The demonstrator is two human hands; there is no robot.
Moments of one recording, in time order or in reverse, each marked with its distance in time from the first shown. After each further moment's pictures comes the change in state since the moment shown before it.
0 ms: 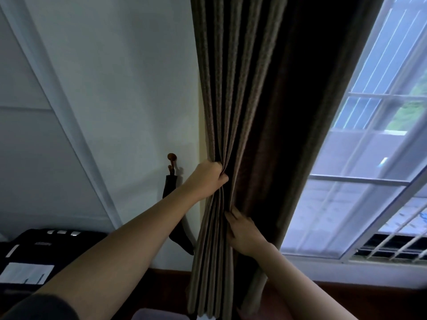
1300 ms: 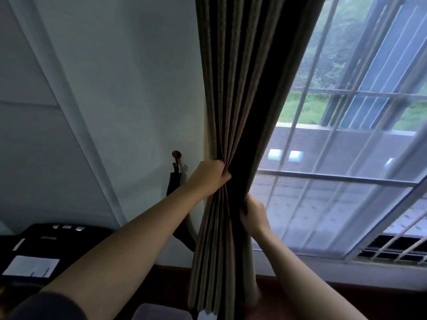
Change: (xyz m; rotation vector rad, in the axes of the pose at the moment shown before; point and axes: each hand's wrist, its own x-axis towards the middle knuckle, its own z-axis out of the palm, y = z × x) left_hand -0.004 0.001 -0.005 0.046 0.016 -0.064; right_hand 0.022 0.012 -0.003 0.462 0.513 0.150
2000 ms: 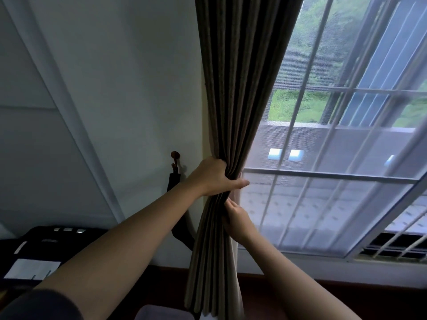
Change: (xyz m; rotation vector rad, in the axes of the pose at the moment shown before) left_hand -0.003 0.014 -0.008 -0.003 -0.043 0.066; right_hand -0.005 -0.005 0.029 -0.021 -0.244 -0.226
